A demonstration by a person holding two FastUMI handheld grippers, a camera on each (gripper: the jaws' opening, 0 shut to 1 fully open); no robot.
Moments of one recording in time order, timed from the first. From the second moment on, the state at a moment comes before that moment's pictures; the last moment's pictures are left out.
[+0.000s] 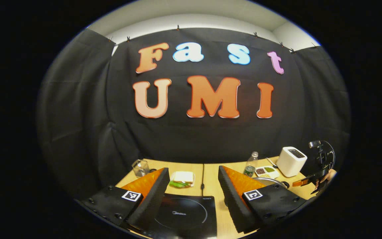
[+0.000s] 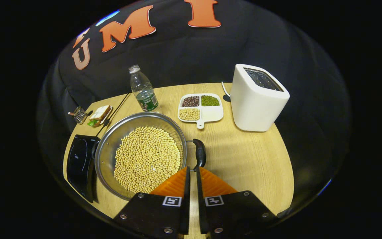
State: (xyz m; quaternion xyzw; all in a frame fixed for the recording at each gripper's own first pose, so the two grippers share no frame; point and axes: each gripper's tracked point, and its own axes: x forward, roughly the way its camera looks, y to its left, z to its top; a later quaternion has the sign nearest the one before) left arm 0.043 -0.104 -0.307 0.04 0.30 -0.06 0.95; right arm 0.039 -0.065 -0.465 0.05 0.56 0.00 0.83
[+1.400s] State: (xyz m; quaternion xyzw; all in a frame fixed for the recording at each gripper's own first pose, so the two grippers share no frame) left arm 0.007 -0.222 -0.624 0.05 0.61 -0.09 0.78; right arm 0.058 -0.063 -0.560 0.02 0.61 -0.02 0.79
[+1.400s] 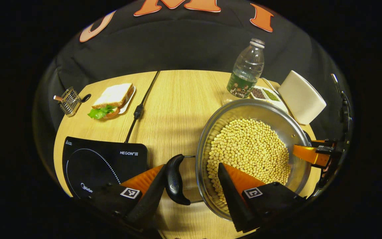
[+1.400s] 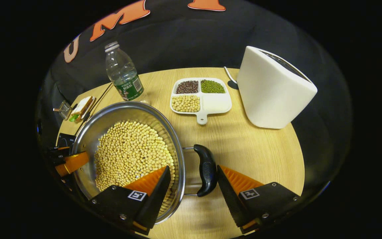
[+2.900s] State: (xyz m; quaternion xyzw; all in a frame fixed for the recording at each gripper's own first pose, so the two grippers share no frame) left arm 0.028 -0.190 -0.574 0.07 0.52 -0.08 0.85; right arm 0.052 -0.057 -0.566 0.04 0.58 -0.03 0.81
